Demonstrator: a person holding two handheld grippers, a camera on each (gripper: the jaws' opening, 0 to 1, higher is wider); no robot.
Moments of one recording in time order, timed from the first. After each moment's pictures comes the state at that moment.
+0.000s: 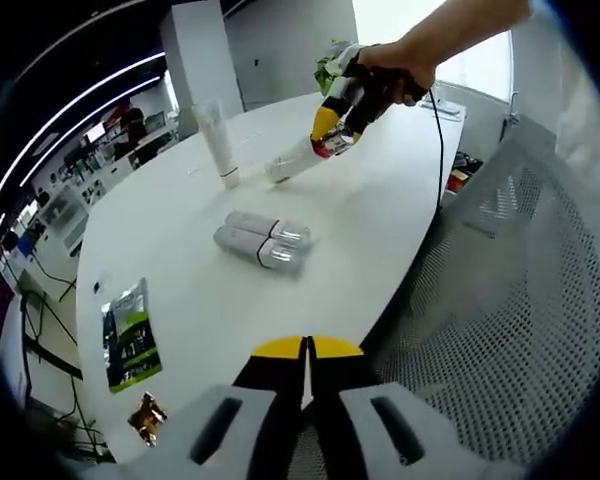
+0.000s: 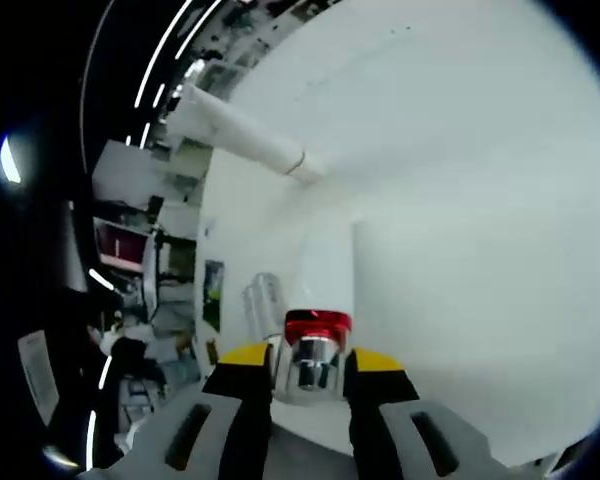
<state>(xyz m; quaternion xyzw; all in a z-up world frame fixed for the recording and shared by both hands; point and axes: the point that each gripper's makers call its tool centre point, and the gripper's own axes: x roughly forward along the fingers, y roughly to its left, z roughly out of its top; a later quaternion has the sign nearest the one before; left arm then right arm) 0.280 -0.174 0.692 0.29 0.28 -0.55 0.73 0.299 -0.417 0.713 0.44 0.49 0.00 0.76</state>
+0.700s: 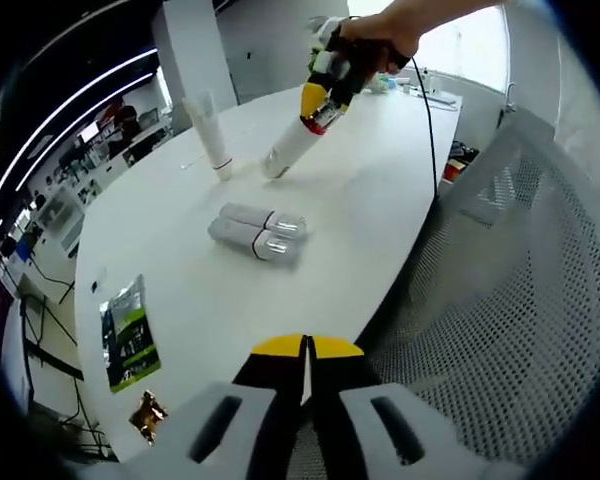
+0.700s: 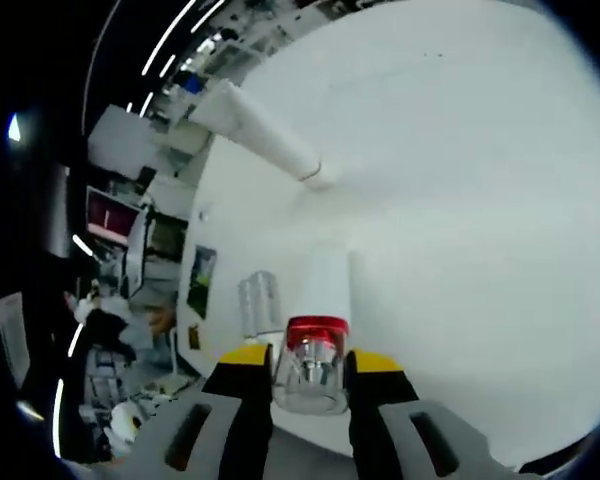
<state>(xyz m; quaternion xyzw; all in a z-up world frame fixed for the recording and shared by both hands) 0.280 -0.172 0.692 0.30 0.28 -0.55 0.73 0.302 -0.422 0.735 0.34 0.53 0.02 0.78</state>
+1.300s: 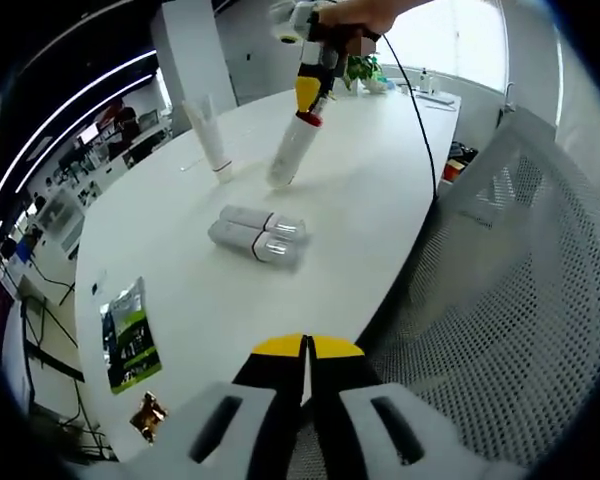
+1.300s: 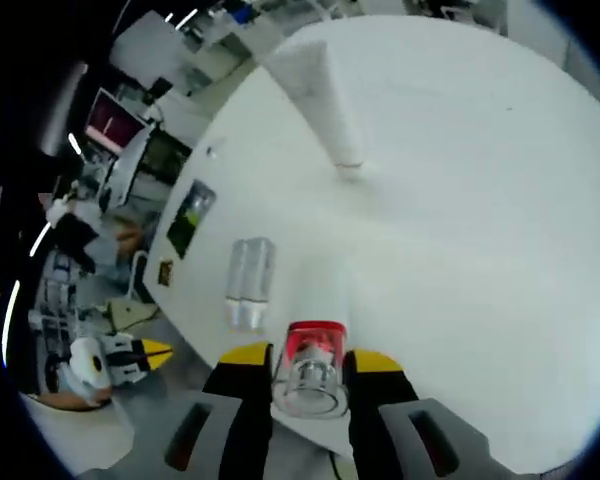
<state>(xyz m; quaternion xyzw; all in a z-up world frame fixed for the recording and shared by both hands) 0.280 -0.173 0.693 0.30 0.27 -0.55 0.73 0.311 -0.422 0.749 0.14 0.62 0.09 0.77</state>
